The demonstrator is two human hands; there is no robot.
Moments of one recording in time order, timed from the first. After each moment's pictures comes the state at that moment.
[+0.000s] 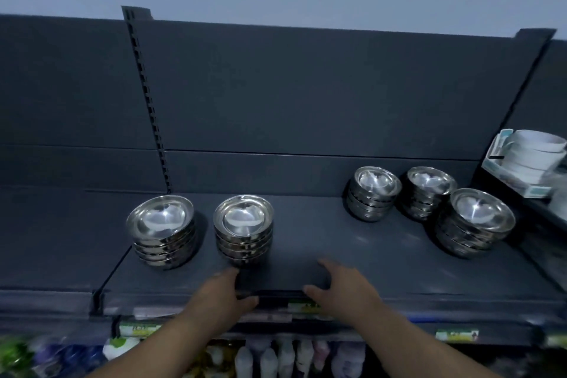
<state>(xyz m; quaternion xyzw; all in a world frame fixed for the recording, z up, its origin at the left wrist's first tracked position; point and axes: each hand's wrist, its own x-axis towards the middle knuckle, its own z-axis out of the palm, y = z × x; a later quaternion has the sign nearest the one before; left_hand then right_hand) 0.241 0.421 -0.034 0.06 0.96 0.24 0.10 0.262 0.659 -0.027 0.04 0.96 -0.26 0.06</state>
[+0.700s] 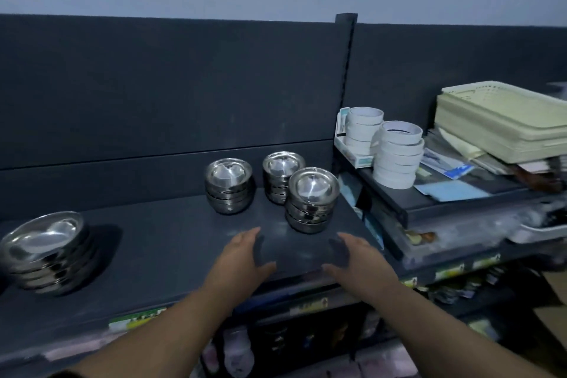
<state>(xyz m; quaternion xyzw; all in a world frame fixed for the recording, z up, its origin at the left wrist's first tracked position) 0.264 0.746 -0.011 0.21 0.93 0.29 0.04 0.350 0.967 -0.002 0.19 0.95 -0.25 -0.01</state>
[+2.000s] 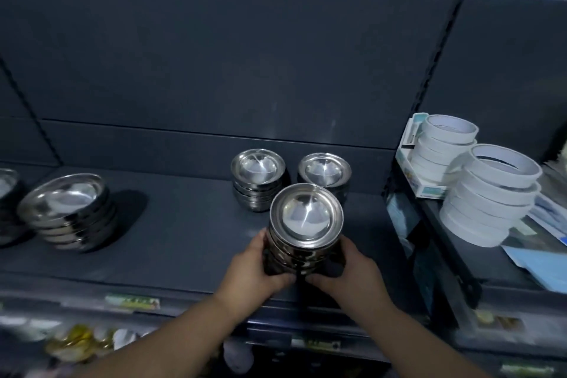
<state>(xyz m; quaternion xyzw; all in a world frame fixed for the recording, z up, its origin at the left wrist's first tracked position) 0.239 0.777 -0.040 0.08 0.87 0.49 0.02 0.259 0.975 -0.031 0.03 0.90 -0.42 -0.05</state>
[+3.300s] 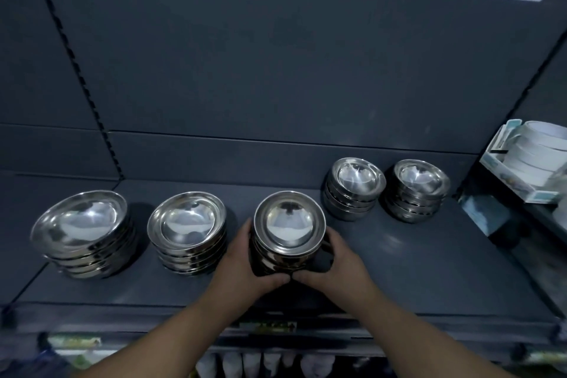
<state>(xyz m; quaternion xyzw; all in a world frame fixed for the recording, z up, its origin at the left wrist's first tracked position) 0.192 0.534 -0.035 0.12 0.85 0.51 0.00 0.208 0.734 -0.037 0.02 0.88 -0.48 -0.02</state>
